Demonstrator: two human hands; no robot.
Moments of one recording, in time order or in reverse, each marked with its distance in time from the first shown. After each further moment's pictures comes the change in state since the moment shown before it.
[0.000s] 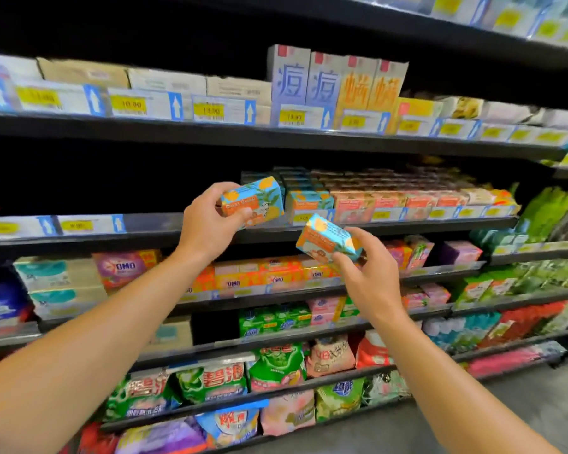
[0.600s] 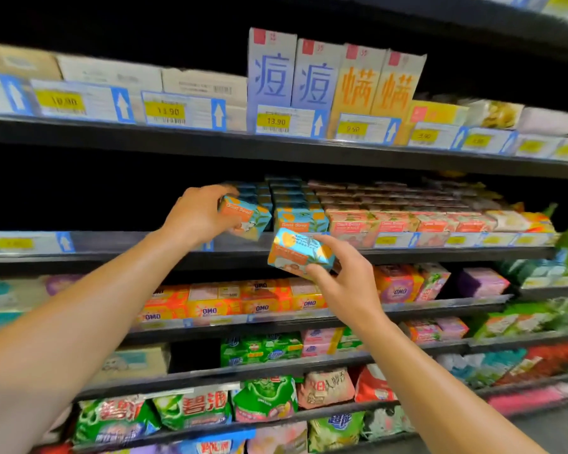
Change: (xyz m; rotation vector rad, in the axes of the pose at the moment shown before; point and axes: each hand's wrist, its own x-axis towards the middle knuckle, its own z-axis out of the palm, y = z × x) left_hand 0.096 -0.030 0.050 0.449 -0.230 -0.093; right_hand 0.079 0.042 0.026 0.036 -0.205 -0.111
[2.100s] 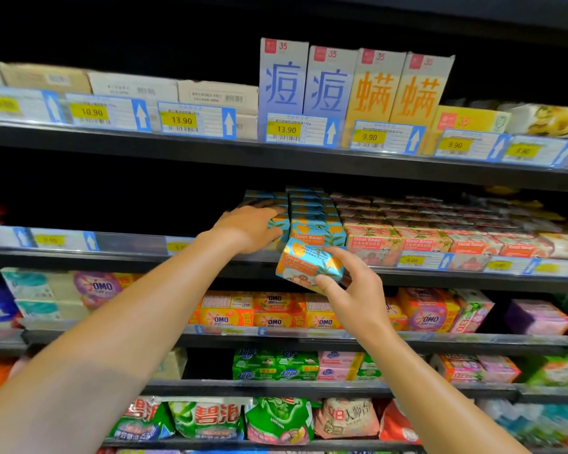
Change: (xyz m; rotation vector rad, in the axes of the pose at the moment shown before) left_hand 0.020 0.039 0.038 0.432 -0.228 -0.003; right_hand 0.019 0.033 0.011 0.172 -0.054 -0.027
